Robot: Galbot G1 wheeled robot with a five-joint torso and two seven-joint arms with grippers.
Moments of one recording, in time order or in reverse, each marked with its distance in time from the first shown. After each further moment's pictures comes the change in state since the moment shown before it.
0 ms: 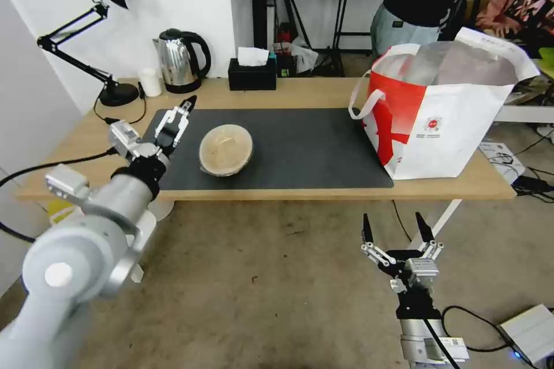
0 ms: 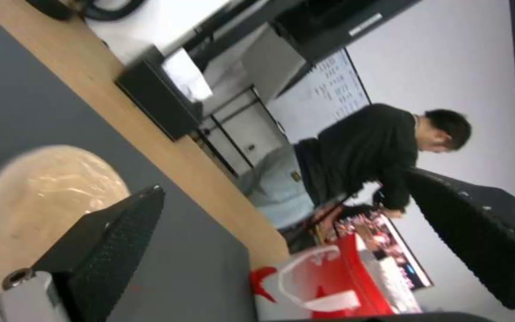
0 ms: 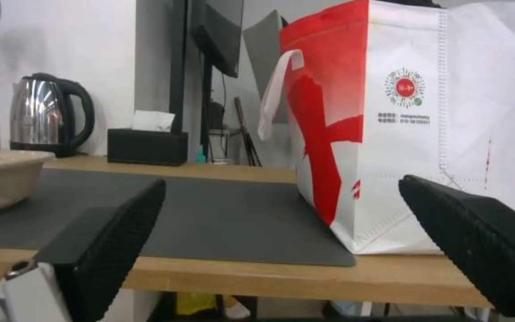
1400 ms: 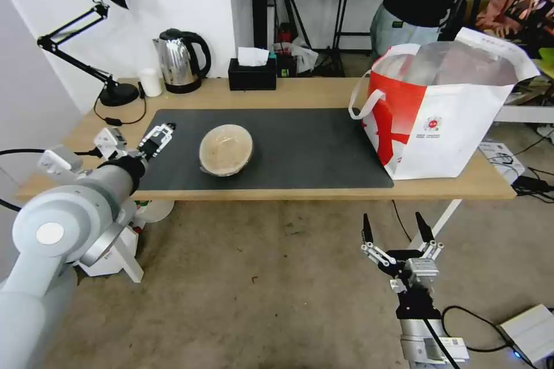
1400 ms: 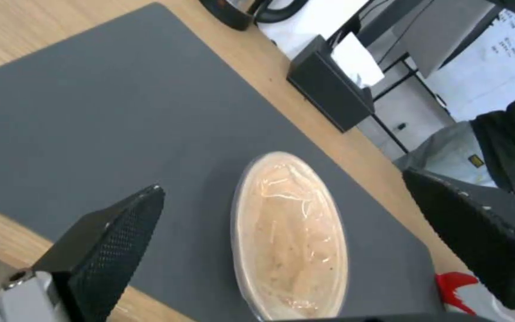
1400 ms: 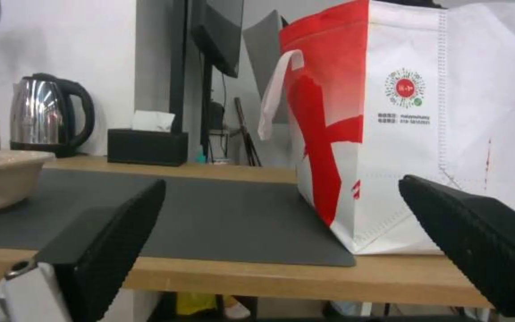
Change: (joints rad) left arm -0.032 0.069 -0.016 0.123 0.078 0.158 -0.297; right arm 0.000 0.000 0.000 0.000 0.000 0.000 0.000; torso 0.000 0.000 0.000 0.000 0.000
